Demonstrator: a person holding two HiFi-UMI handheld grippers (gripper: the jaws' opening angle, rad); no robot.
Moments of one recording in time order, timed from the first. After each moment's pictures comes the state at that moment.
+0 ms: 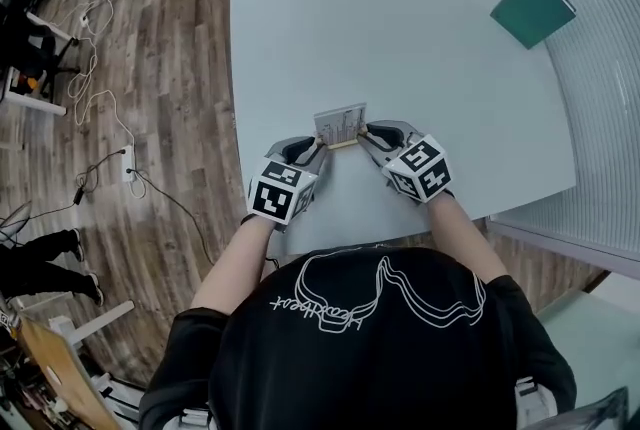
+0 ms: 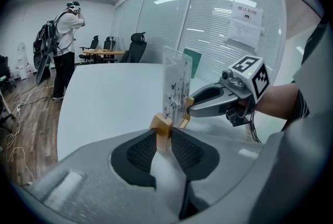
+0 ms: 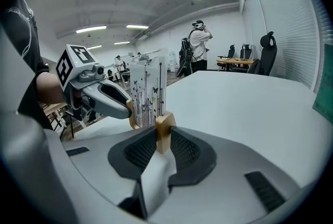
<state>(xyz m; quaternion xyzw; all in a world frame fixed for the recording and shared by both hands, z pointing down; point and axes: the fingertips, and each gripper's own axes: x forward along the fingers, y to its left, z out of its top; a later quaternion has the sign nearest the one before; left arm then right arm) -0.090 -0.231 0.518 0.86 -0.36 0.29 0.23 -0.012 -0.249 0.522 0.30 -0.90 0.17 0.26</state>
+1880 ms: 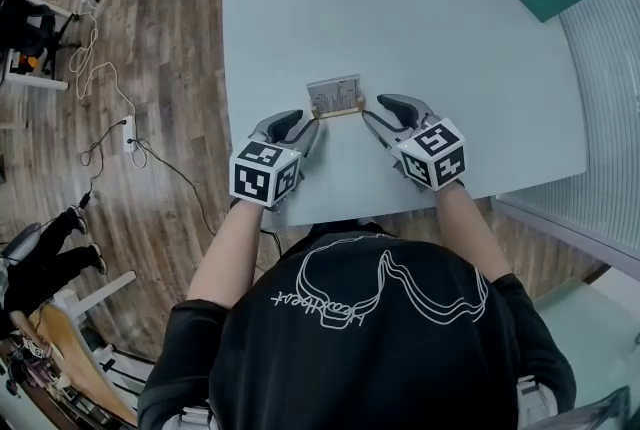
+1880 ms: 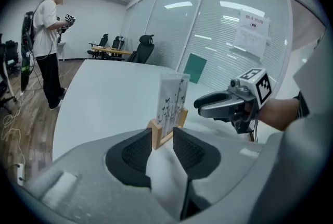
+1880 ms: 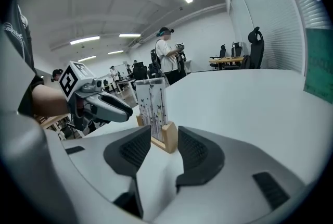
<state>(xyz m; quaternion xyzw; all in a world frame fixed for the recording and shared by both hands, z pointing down) -0.097 -0.217 0.520 0.85 -0.39 0.24 0.27 0.010 -0.233 0.516 0.32 -0.90 0.21 0.22</state>
